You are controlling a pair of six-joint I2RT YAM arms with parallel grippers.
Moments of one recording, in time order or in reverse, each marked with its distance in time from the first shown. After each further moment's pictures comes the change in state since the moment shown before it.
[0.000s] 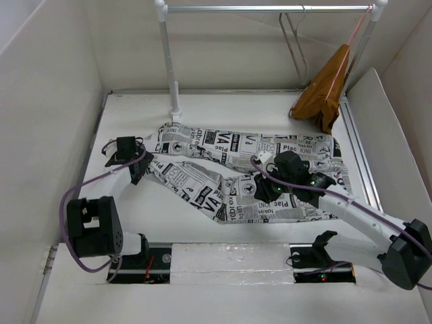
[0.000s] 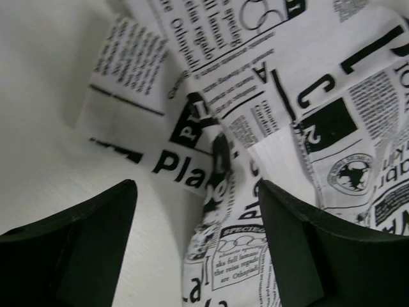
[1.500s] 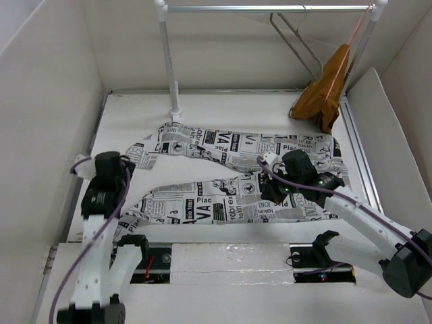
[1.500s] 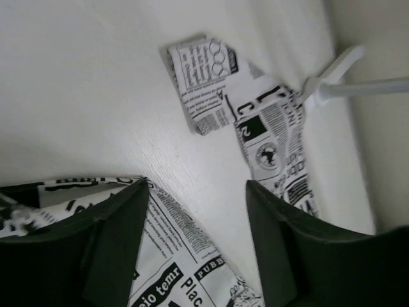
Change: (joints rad) left arm -0.055 -0.695 0.155 -0.562 -0.240 -0.149; right arm -0.069 -0.074 0.010 -0.116 -0.103 -0.080
